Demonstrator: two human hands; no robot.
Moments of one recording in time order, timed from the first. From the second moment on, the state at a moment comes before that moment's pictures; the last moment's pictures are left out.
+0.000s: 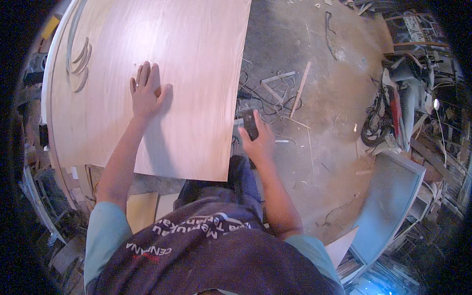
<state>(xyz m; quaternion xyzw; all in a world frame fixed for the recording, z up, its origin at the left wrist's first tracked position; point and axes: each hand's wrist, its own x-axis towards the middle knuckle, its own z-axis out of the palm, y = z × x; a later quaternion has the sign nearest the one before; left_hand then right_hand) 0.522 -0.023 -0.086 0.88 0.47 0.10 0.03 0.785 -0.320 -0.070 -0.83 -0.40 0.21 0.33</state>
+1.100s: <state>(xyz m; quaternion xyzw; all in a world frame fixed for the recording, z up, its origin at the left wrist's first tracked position) 0.683 -0.141 -0.064 0.78 0.61 0.04 0.14 1.166 -0.441 -0.047 -0.87 -0.34 0.24 0.27</state>
